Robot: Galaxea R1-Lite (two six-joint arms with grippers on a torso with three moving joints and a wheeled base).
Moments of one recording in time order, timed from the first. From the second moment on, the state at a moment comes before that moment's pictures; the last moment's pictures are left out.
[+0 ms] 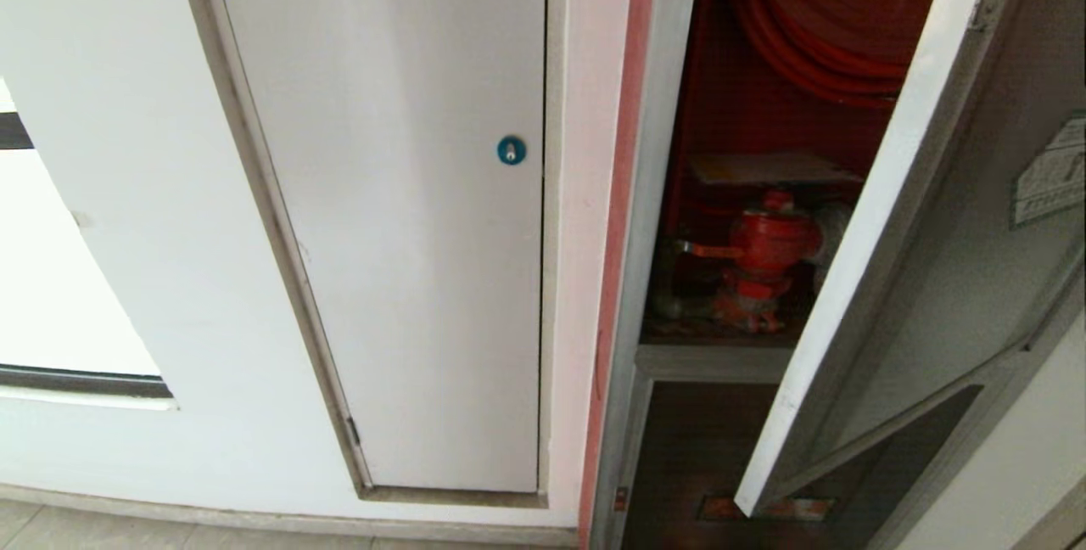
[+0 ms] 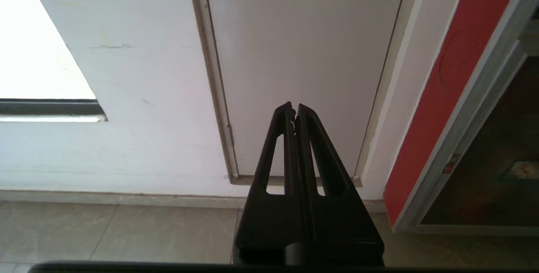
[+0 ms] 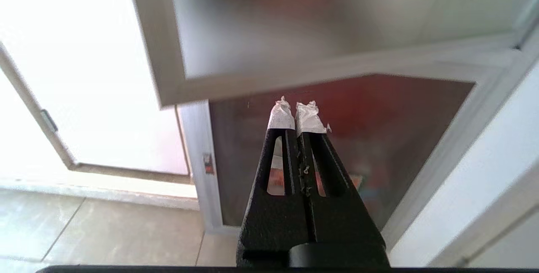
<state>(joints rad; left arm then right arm) -0.01 0.00 0.00 0.00 -0.01 0.01 0.01 0.00 -0.01 0.02 0.02 -0.03</state>
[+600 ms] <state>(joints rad) -0.01 0.00 0.00 0.00 -0.01 0.01 0.01 0.00 -0.01 0.02 0.02 -0.03</state>
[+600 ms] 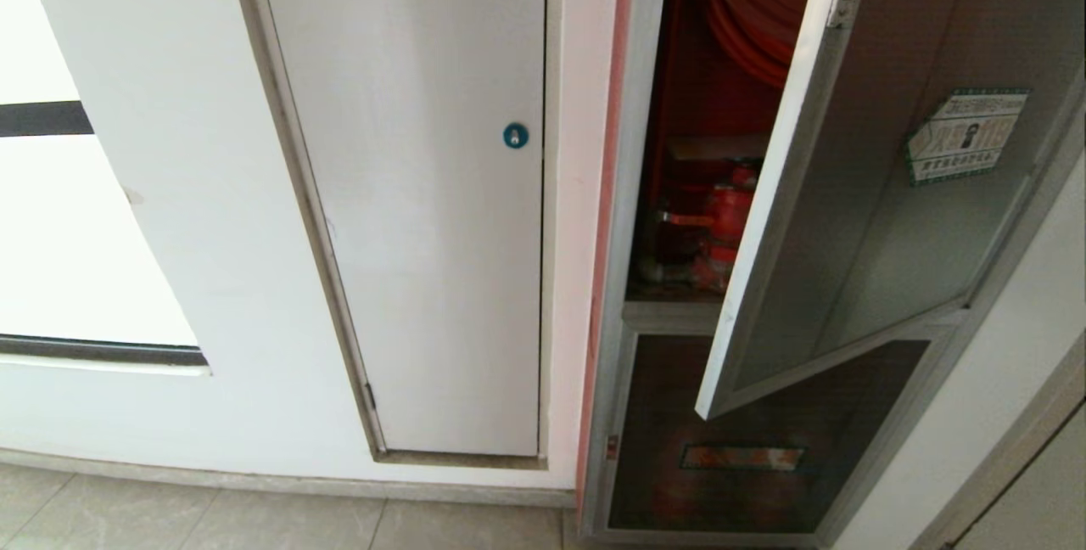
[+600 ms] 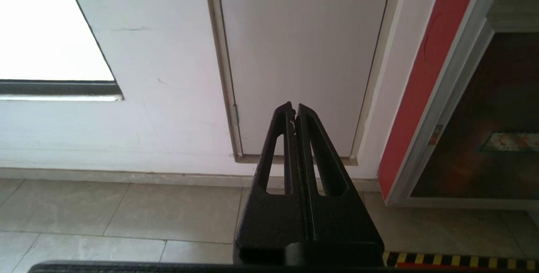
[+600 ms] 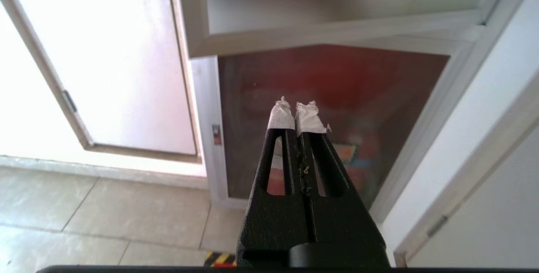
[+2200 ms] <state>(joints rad) -0.01 0.00 0.00 0.00 -0.01 0.01 0.01 0.00 -0.01 0.02 0.02 -0.01</state>
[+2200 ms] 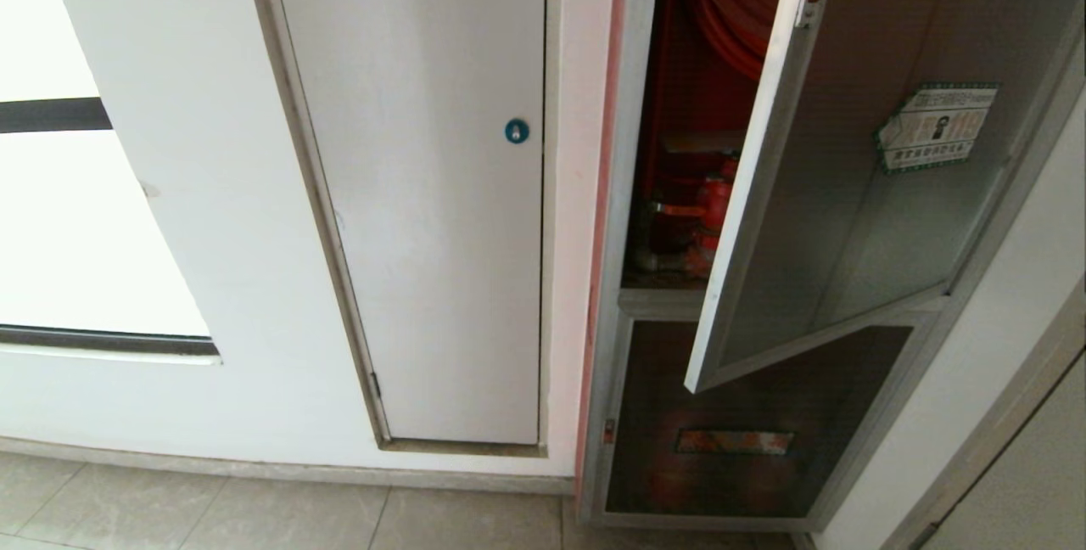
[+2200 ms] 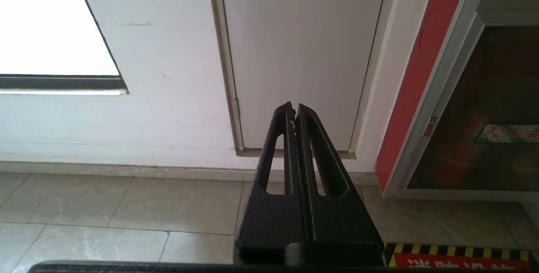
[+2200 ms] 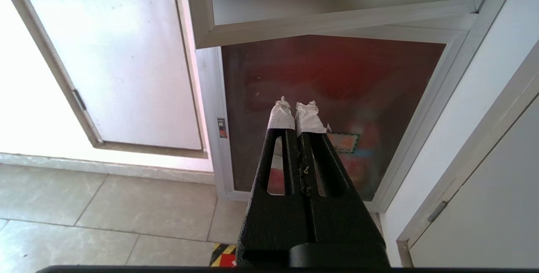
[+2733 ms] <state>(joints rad) -0.01 0.00 0.00 0.00 -0.01 0.01 0.01 0.01 -0.08 0.05 0.03 0.00</state>
